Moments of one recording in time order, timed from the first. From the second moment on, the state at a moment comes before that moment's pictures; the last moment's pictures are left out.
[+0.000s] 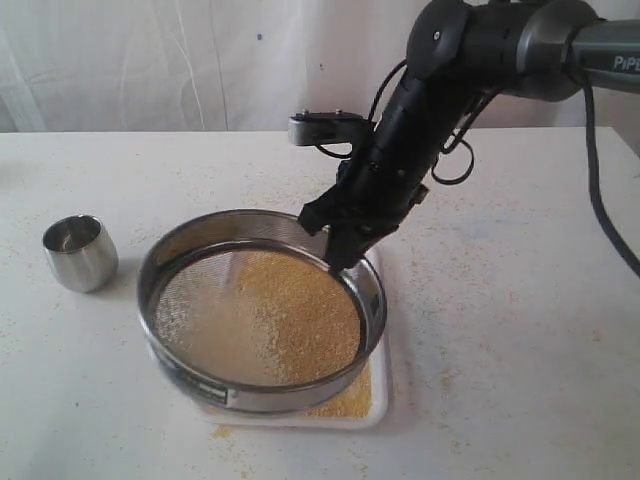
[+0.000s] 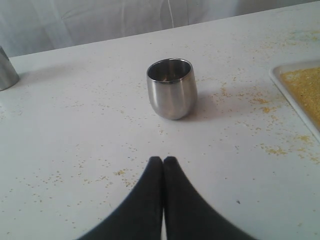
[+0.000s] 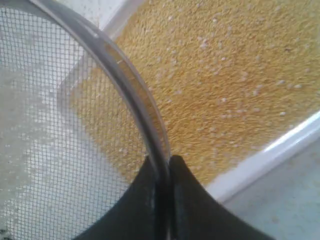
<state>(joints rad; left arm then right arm) 0.06 0.00 0.02 -0.07 0.31 0.18 0.43 1.99 -1.61 0.43 1.18 -0.46</state>
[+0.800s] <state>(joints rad) 0.06 0.00 0.02 -0.07 0.31 0.18 0.43 1.99 -1.61 0.16 1.14 -0.27</state>
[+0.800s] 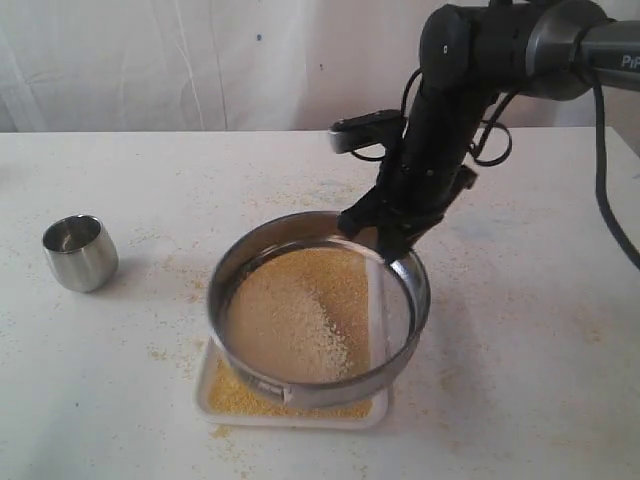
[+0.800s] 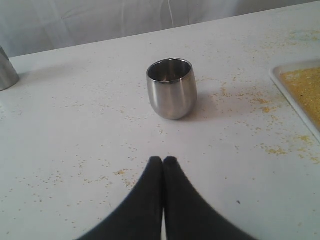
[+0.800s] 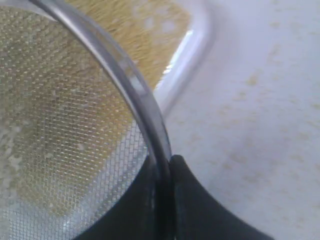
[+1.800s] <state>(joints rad) 0.06 0.00 0.02 -0.07 0.31 0.18 0.47 1.98 -1.61 0.19 1.06 -0.18</state>
